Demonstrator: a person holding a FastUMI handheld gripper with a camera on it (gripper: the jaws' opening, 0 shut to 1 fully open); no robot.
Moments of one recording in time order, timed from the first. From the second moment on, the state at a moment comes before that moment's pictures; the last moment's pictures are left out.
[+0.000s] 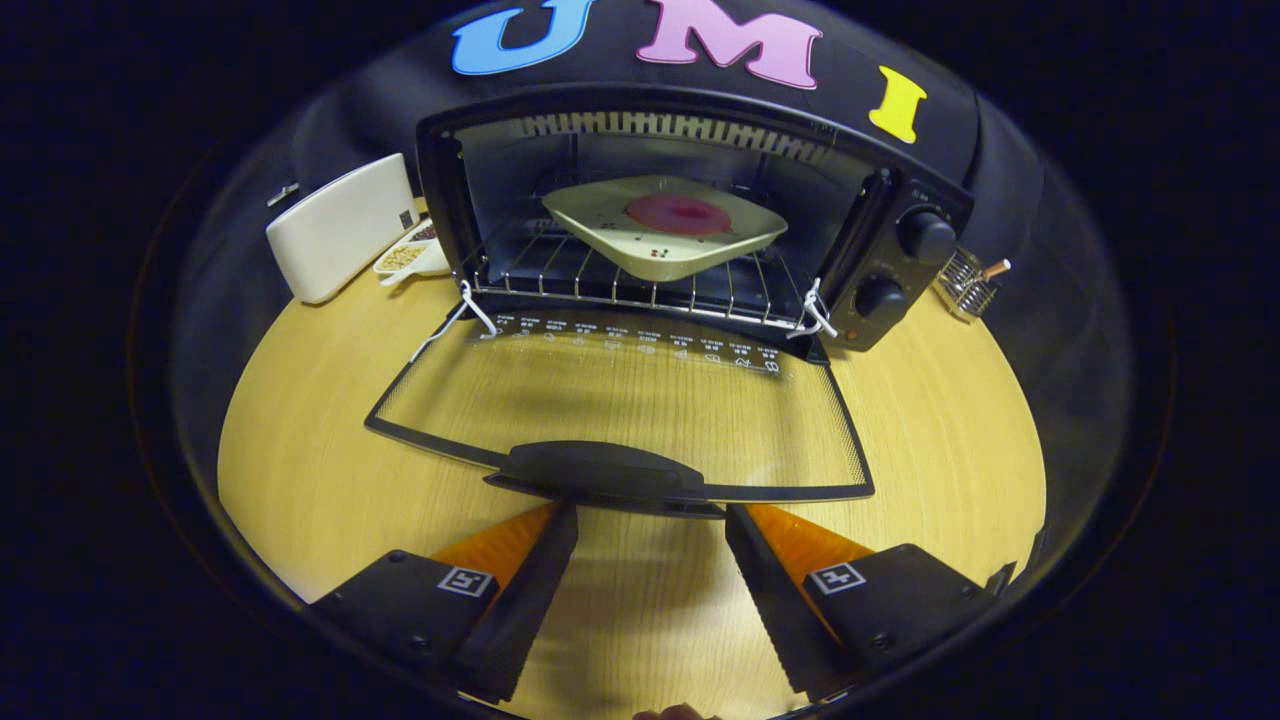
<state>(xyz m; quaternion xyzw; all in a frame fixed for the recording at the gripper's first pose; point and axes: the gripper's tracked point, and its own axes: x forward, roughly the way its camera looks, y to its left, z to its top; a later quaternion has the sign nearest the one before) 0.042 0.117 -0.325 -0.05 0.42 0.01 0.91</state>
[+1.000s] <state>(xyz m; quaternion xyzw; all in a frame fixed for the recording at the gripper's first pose) 0.061 0.109 -0.068 -0.05 0.11 0.06 0.99</state>
